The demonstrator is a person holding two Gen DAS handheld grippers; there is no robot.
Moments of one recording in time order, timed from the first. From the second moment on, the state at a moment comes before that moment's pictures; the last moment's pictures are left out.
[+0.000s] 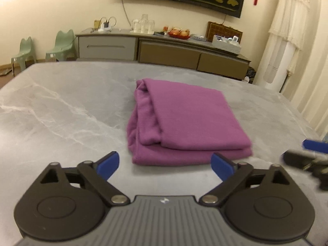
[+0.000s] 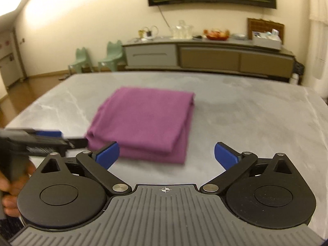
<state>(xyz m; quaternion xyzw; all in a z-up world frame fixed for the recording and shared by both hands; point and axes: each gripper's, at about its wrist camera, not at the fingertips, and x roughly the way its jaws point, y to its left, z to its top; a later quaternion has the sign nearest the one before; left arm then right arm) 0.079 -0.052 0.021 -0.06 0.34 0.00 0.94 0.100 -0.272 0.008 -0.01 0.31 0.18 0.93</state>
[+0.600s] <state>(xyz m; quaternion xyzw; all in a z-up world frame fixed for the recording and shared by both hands) 0.030 -0.061 0.037 -0.06 0.33 -0.01 0.94 0.077 -0.235 -0.013 -0.09 0.30 0.17 0.93</state>
